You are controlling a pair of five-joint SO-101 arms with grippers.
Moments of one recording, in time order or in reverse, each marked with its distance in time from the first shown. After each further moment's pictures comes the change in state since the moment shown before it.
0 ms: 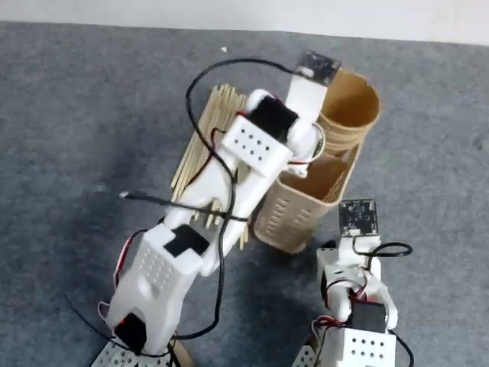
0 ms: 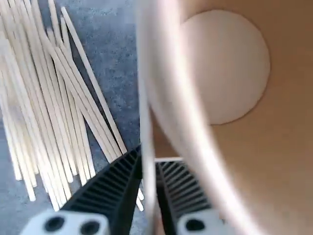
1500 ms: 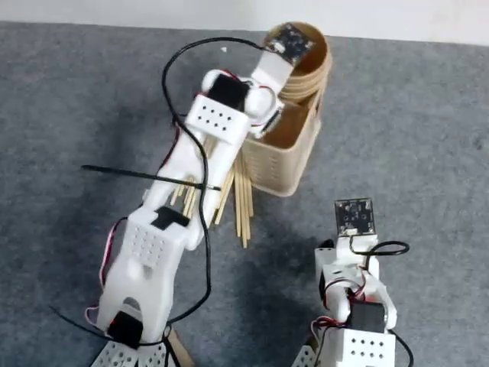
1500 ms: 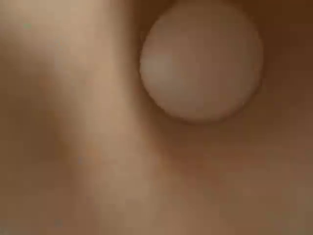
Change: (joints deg) left arm -13.8 8.9 -1.7 -17.4 -28.2; right arm -1.1 -0.1 0.0 -0.1 0.2
